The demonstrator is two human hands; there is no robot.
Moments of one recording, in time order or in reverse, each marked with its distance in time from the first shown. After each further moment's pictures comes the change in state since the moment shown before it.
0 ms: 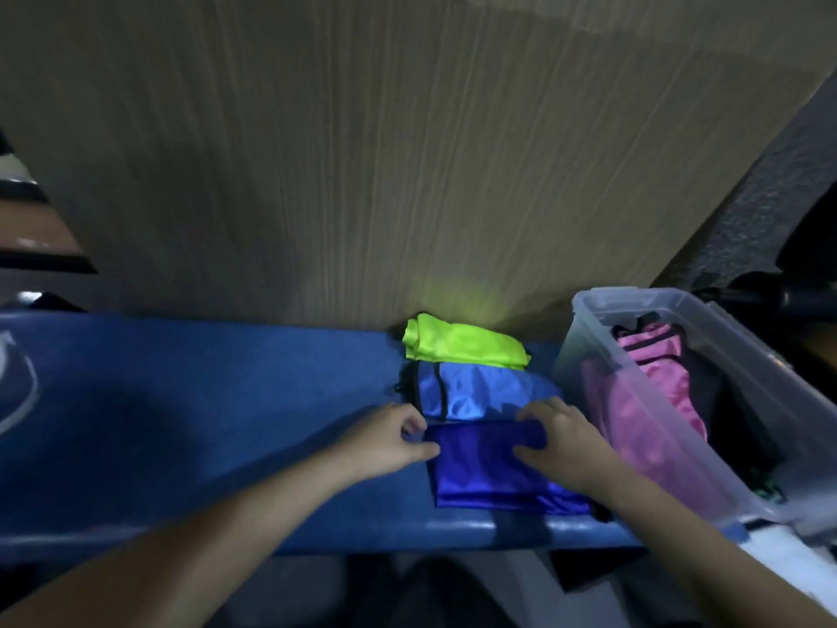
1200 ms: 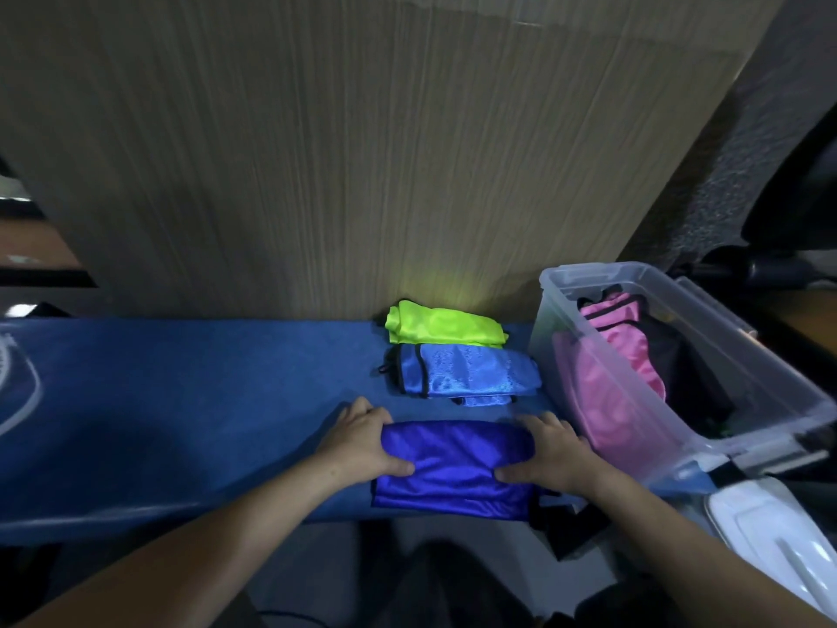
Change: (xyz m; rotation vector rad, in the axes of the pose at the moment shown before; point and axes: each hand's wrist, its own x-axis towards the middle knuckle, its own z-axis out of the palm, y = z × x) left_hand -0.033 -0.004 0.018 0.278 -0.001 -0.083; right_hand -0.039 0.017 0.022 0.029 -0.175 0.172
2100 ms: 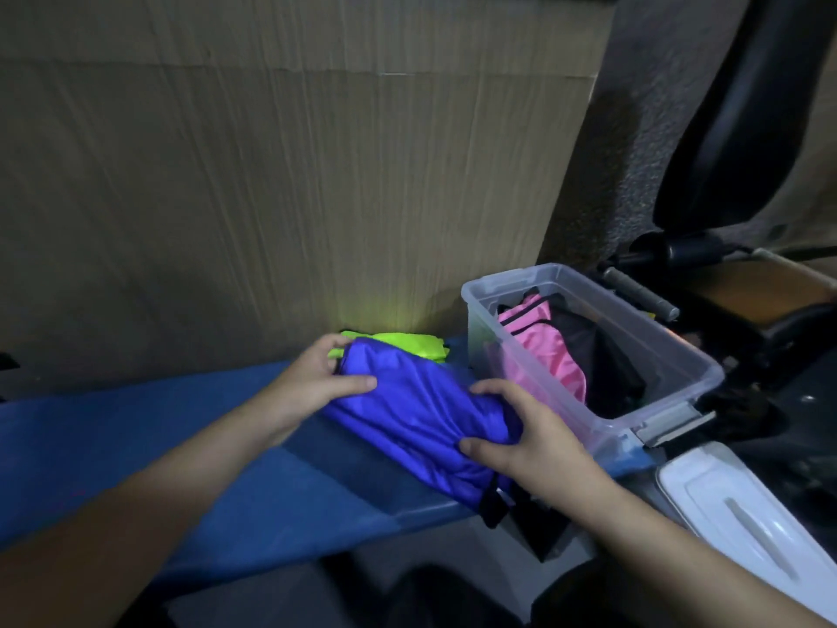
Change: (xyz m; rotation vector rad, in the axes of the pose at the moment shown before) left_hand -0.003 0.083 -0.095 -0.921 0.011 0.217; right_hand -0.096 -0.001 -0.056 0.664 0.420 -0.305
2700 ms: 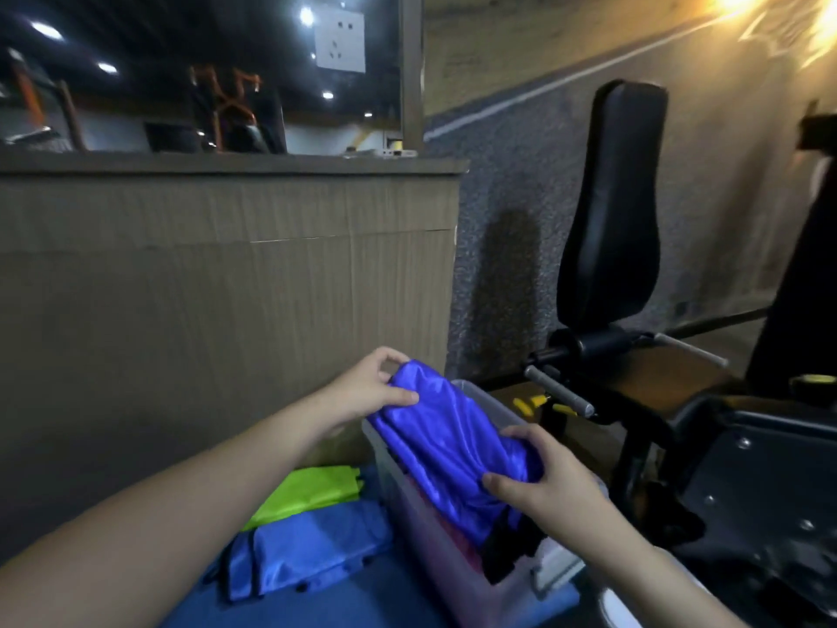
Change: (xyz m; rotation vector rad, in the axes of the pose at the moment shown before) left_hand 0.153 0.138 0.149 0.298 -0.138 0.169; right_hand 0.036 0.024 -0.161 -0.056 0.241 0.163
